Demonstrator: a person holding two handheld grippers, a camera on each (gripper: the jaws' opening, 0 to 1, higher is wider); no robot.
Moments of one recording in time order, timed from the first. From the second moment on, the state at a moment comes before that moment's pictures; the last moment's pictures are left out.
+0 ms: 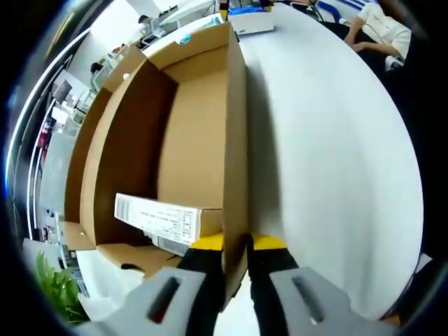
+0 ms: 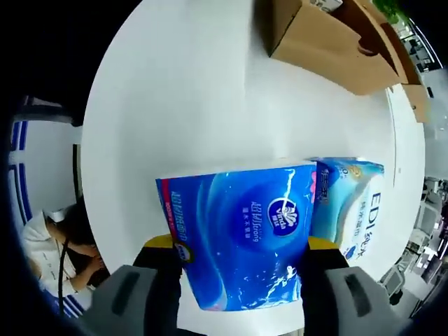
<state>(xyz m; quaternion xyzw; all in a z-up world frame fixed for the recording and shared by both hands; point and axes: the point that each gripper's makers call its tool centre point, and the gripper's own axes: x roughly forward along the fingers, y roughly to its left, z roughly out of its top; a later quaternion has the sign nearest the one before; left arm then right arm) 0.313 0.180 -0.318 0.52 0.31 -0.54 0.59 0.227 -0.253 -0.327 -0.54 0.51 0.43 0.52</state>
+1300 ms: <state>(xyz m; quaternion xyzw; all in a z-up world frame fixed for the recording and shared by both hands) 0.315 0.180 -0.318 0.53 0.31 -0.53 0.58 0.235 -0.249 -0.322 -0.54 0.49 0.42 0.54</state>
